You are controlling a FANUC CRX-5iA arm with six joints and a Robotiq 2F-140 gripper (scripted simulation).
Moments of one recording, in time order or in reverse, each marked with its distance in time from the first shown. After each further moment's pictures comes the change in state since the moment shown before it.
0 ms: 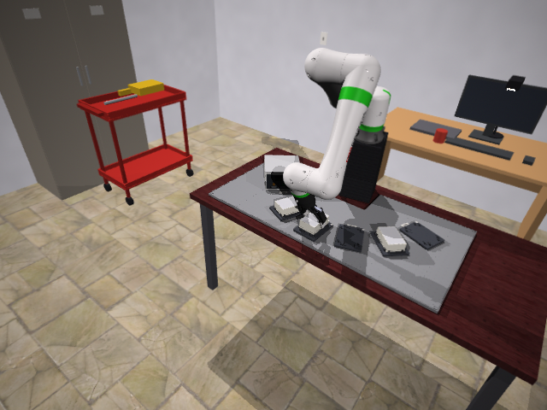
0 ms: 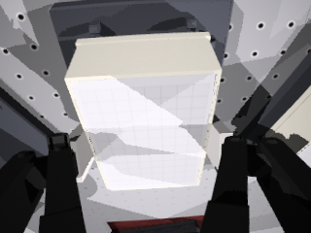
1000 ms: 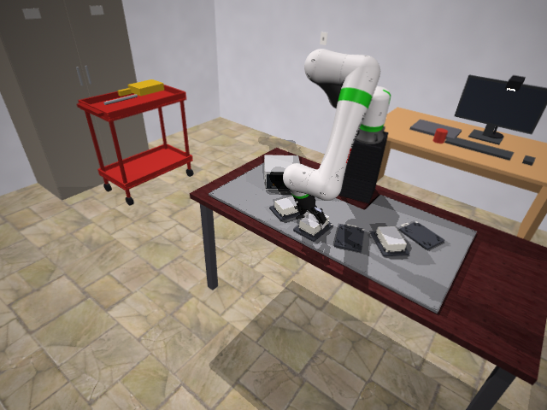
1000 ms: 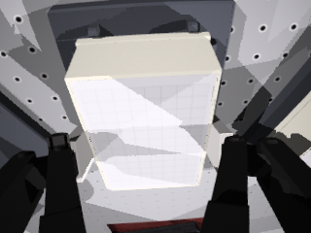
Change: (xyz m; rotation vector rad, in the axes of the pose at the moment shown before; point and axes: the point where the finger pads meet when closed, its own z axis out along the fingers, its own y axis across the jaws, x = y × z) arm 0.002 0.000 0.004 0.000 0.000 0.000
